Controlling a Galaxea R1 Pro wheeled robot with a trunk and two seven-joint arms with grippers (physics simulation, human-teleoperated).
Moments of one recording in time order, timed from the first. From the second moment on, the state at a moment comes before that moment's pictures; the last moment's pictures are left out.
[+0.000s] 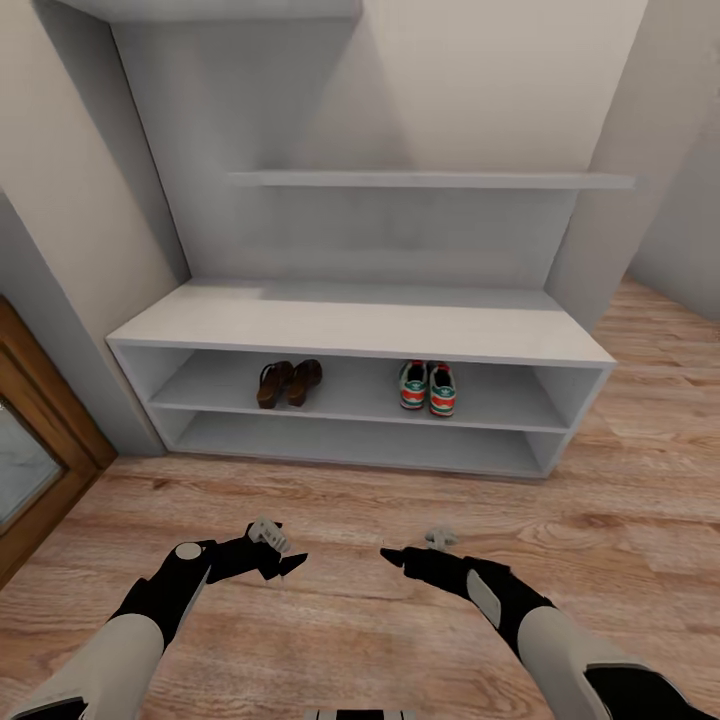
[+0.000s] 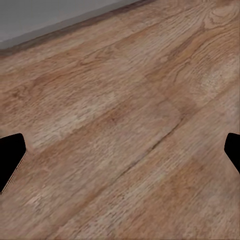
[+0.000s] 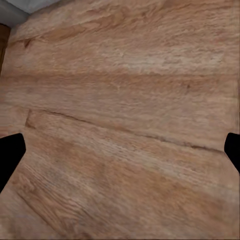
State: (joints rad) left arm -0.69 0.04 0.21 -0.48 -0.50 -0.11 -0.83; right arm -0.77 0.04 -0.02 -0.20 -0.20 0.19 0.58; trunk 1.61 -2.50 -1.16
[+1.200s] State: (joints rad) left arm -0.69 0.04 0.21 -0.48 -0.50 -0.11 -0.83; right arm -0.77 0.05 0.10 -0.20 -0.10 0.19 0.57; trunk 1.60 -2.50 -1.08
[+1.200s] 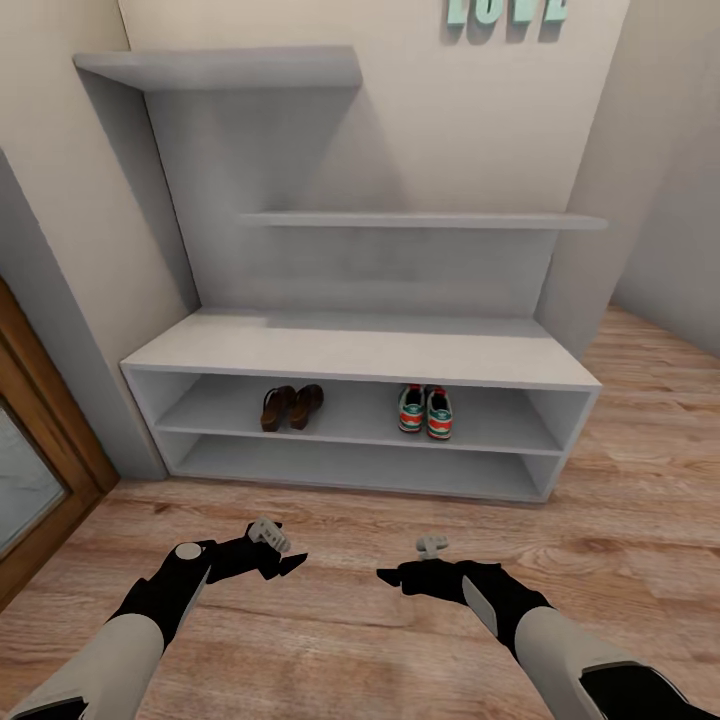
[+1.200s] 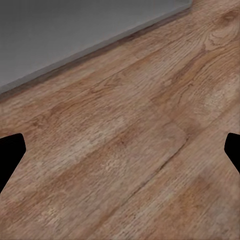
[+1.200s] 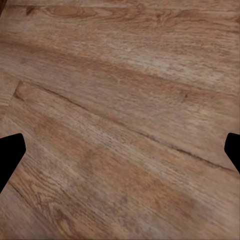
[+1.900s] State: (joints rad) left arm -0.69 0.04 0.21 -0.48 -0.50 -0.11 -0.83; right arm -0.77 0.05 0.10 -0.20 -0.10 0.19 0.57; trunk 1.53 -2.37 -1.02
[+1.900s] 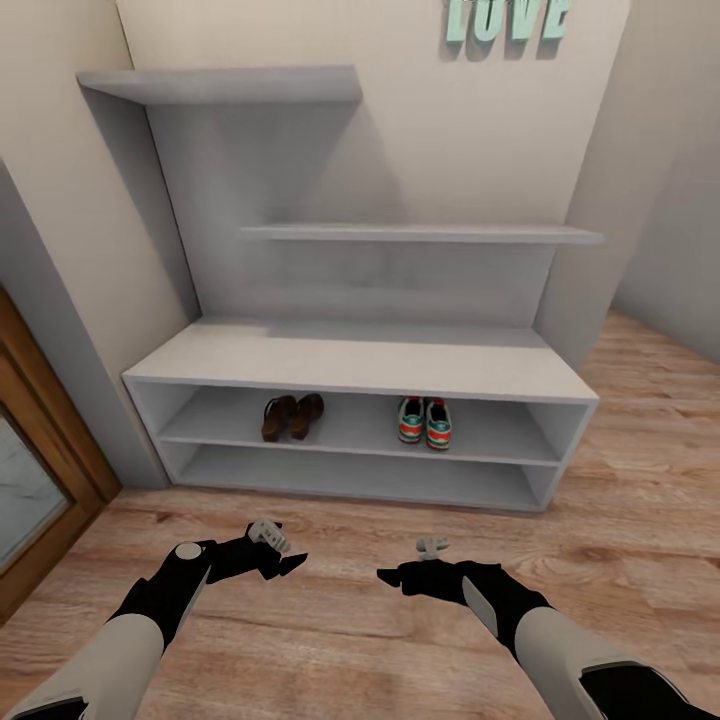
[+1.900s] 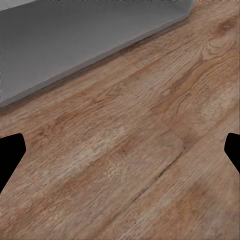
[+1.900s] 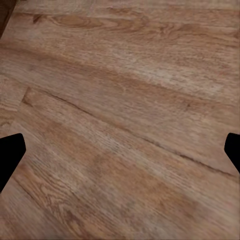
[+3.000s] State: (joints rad) left arm -0.69 0.04 0.20 -0.48 -0.50 -0.11 -0.83; right arm -0.76 0.04 0.10 -0.06 -0.10 0.19 0.57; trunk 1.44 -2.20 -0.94
